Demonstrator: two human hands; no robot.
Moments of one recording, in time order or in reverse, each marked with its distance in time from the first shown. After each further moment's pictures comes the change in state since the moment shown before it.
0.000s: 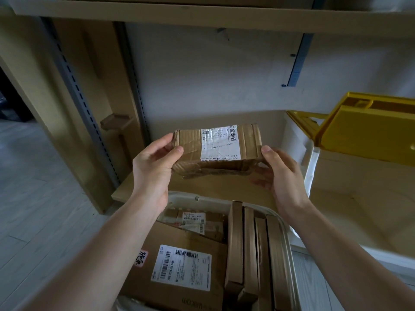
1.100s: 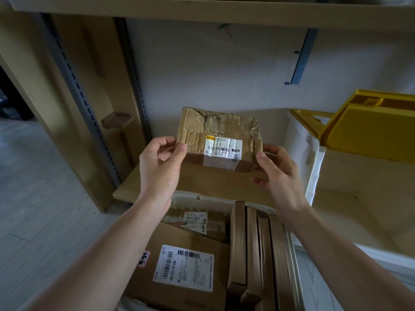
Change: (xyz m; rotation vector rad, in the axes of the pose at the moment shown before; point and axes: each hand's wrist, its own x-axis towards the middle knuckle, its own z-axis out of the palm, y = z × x) left_hand 0.003 -0.008 0.001 0.253 -0.040 0.210; right_hand -0.003 0.003 0.010 -0.025 0.026 -0.037
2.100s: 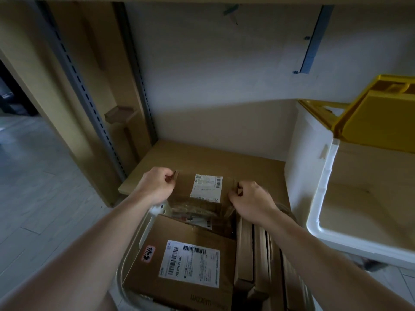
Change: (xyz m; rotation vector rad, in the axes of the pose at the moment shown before) left_hand 0.045 -0.074 -0.043 0.985 -0.428 -0.172; right_hand -0.002 0.051 0.033 -0.953 -0.394 0.216
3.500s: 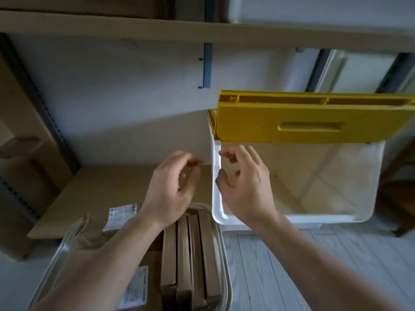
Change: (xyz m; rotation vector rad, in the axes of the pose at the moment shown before) left_hand -0.082 0.182 0.071 -0.398 0.181 0.934; right_hand -0.092 0.067 -0.108 0.068 0.893 -0.410
